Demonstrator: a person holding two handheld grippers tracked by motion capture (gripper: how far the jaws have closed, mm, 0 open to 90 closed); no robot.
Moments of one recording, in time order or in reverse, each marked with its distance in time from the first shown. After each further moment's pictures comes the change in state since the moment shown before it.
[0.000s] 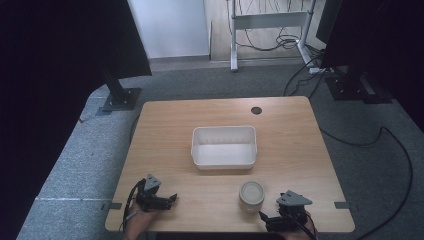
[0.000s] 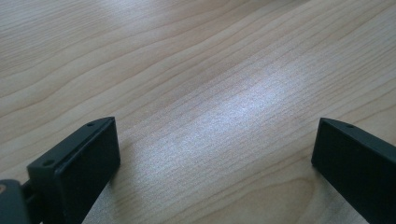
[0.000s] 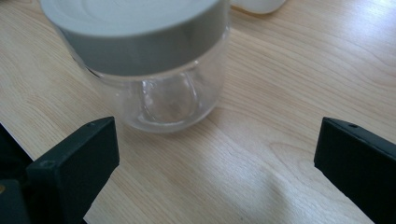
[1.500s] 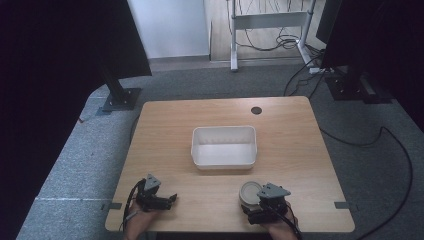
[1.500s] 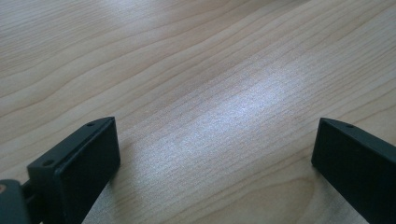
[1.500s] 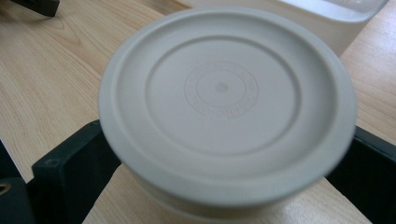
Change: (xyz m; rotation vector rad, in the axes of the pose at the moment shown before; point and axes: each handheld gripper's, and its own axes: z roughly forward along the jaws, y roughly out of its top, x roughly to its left) left arm 0.000 0.000 0.000 0.001 0.000 0.001; right arm 0.024 0.033 0.034 -0.025 0.062 -0.066
